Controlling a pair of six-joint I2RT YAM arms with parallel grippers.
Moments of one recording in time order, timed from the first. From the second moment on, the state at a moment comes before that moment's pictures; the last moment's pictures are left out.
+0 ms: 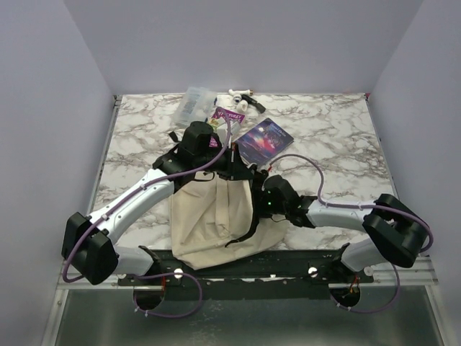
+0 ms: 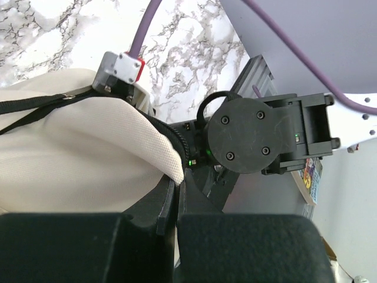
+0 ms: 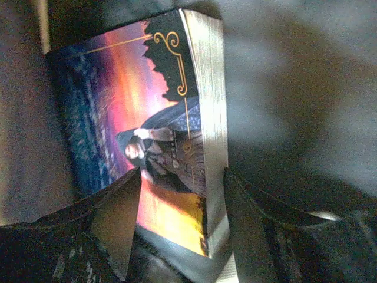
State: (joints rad) left arm -0.64 1.31 1.10 -0.26 0.63 -0.54; right arm 0.86 1.44 0.59 0.15 -0.06 0.83
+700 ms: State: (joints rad) left arm -0.69 1.37 1.05 -0.21 0.65 -0.55; right arm 0.66 0.98 0.81 -0.35 0.08 0.75
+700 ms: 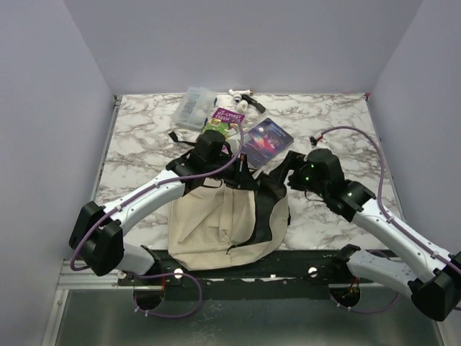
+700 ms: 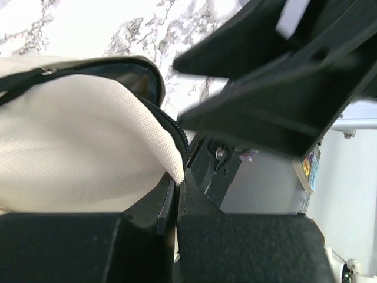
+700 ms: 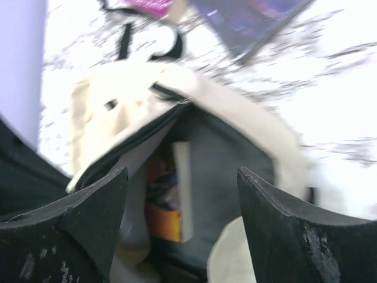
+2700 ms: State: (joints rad) left arm -0.52 2.07 1.64 -0.31 0.23 -0.90; right arm 0.00 2.16 1.37 0.19 -0.47 0.61
